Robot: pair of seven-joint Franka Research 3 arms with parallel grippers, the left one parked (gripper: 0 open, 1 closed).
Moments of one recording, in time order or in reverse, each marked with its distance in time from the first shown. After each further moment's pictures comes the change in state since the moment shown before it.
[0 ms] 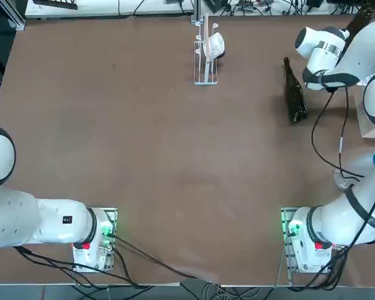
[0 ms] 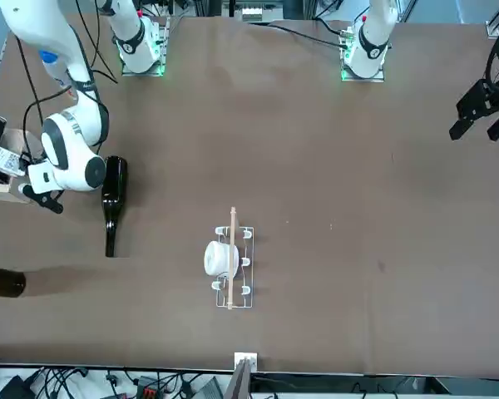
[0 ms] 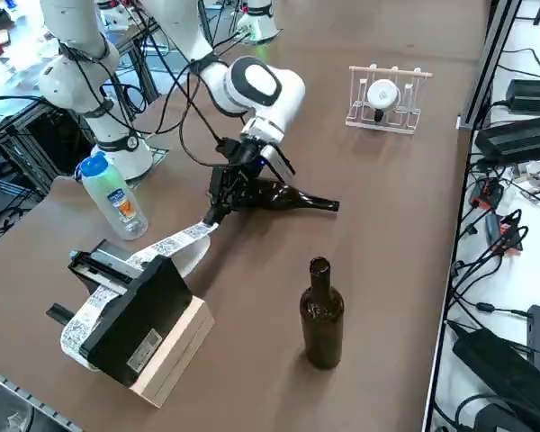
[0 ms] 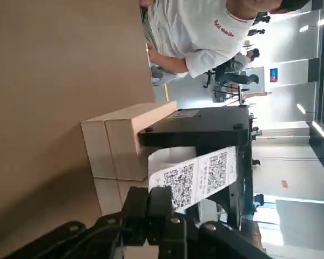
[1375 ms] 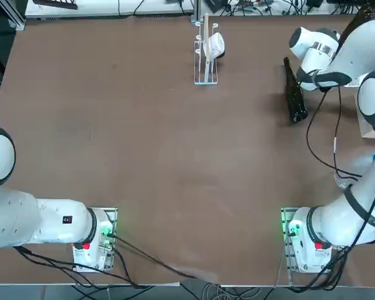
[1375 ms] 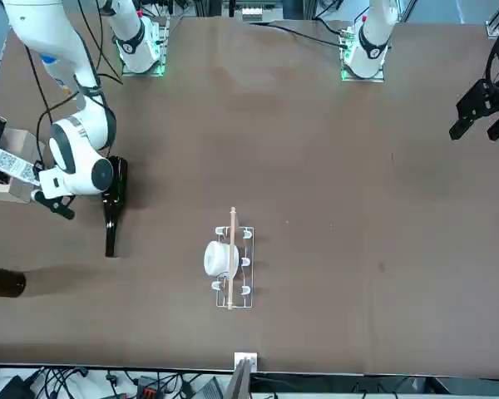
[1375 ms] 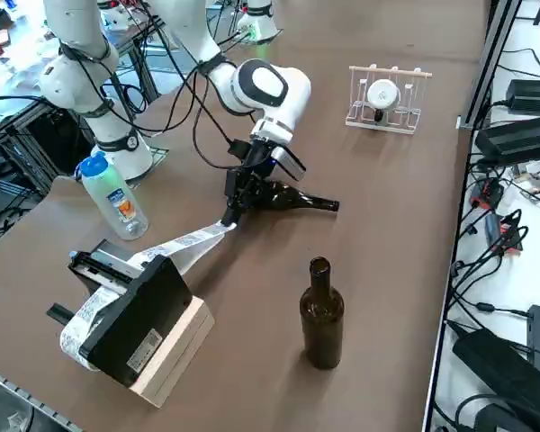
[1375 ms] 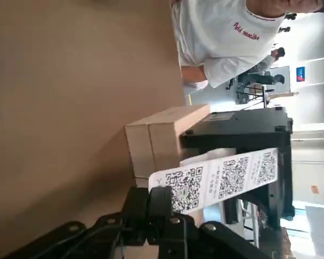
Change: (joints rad) arm 0.033 0.047 0.005 0.032 0.063 0.075 0.033
